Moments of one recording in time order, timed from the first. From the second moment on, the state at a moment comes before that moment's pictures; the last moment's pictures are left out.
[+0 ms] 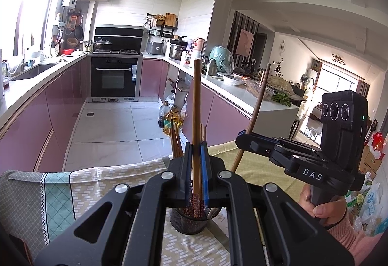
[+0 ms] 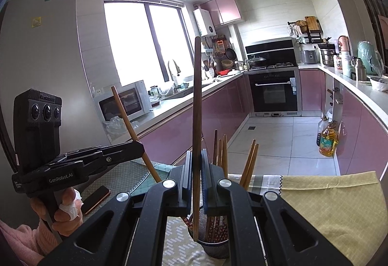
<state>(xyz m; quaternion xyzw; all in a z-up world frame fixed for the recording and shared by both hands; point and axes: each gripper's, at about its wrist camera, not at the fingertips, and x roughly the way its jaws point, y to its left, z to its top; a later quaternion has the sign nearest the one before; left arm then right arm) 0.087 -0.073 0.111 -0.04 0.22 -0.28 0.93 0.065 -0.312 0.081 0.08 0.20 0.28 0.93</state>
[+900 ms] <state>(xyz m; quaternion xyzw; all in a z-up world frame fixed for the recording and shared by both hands) 0.090 -0.082 0.111 -0.03 0.23 -0.28 0.93 0.083 -0.309 0.077 0.09 0.21 0.26 0.94</state>
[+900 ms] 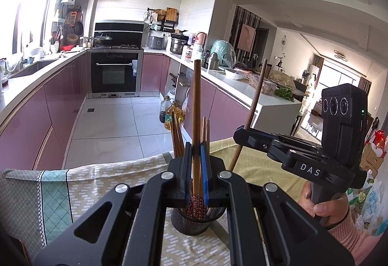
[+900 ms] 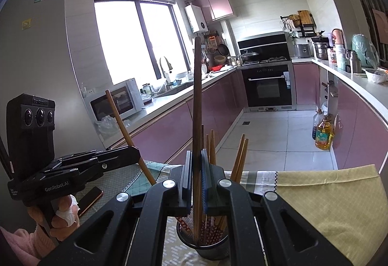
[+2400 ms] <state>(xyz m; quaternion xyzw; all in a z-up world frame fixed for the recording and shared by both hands) 0.111 -0.081 0.097 -0.02 0.26 -0.28 0.92 0.099 -0.310 0.052 0.10 0.24 0.26 0.93</state>
